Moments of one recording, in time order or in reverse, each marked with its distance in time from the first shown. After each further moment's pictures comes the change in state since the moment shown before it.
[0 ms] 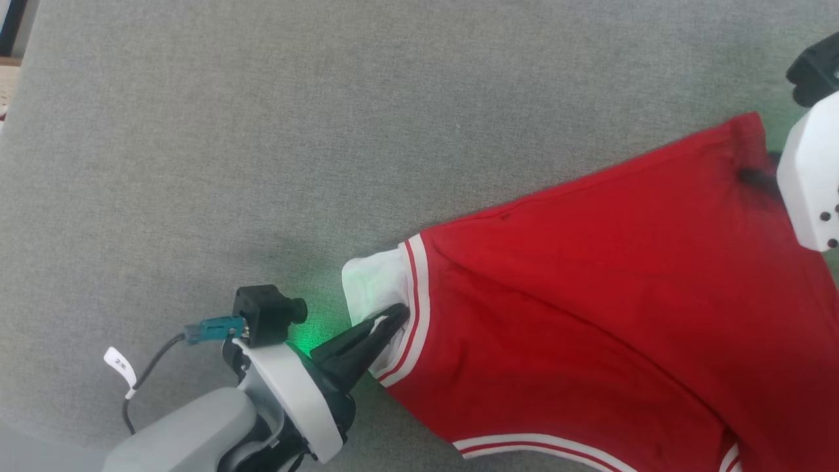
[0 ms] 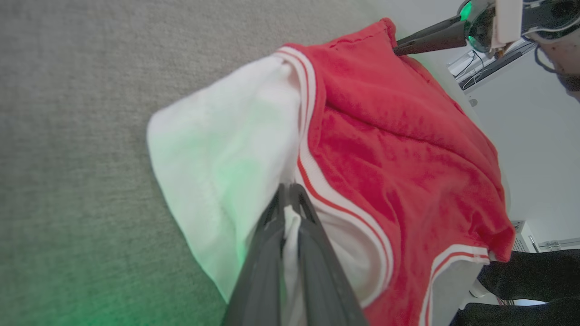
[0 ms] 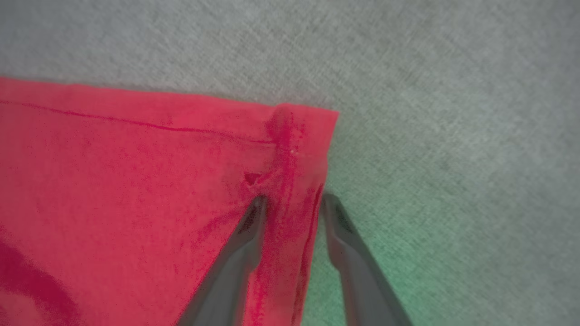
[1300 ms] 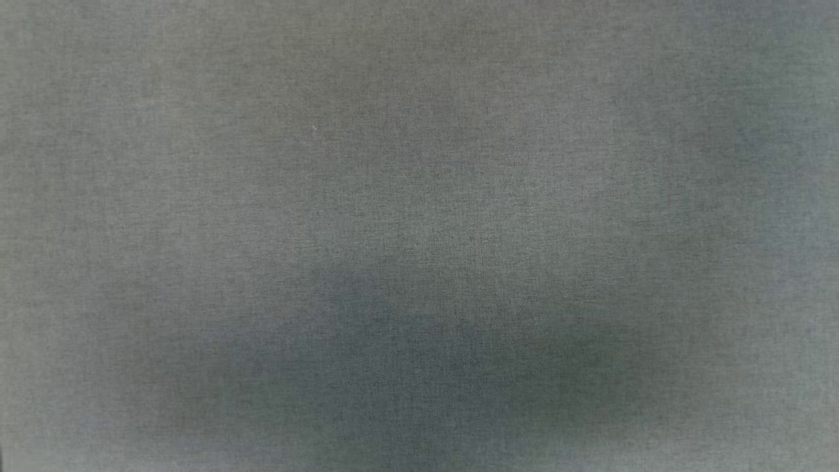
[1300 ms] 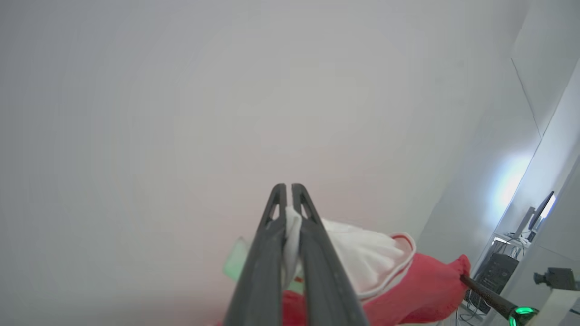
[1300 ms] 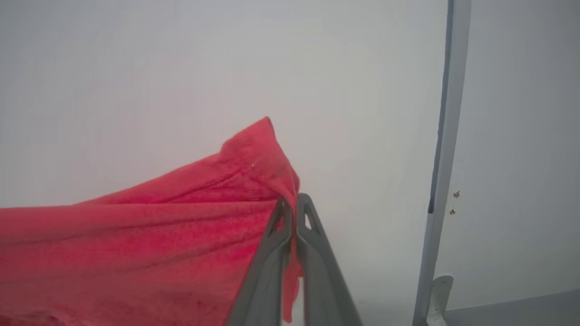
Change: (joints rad) left arm -1.113 -0.027 0.343 0.500 -0.306 0.000 0.085; right arm -0.833 0.397 -0.588 0.753 -0.345 0.003 -0.788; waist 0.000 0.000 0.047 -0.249
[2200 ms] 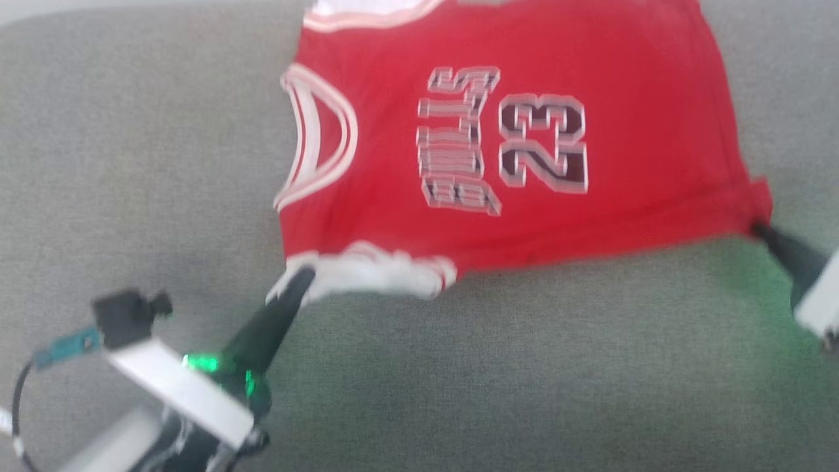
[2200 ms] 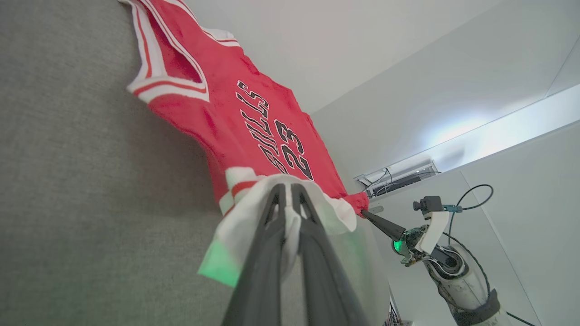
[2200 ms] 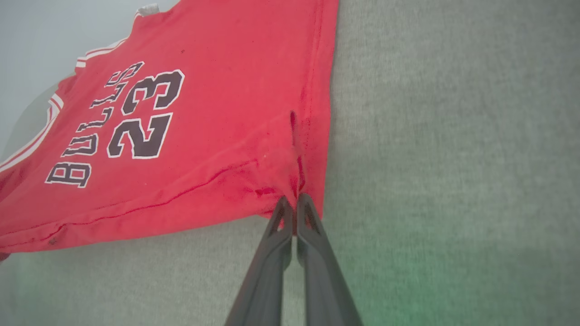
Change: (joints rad) left arm 1.324 0.136 -0.003 -0.732 -0.082 0.002 -0.082; right arm 1.241 -0.151 0.101 -0.668 0.470 -0.002 0.333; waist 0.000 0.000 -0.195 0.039
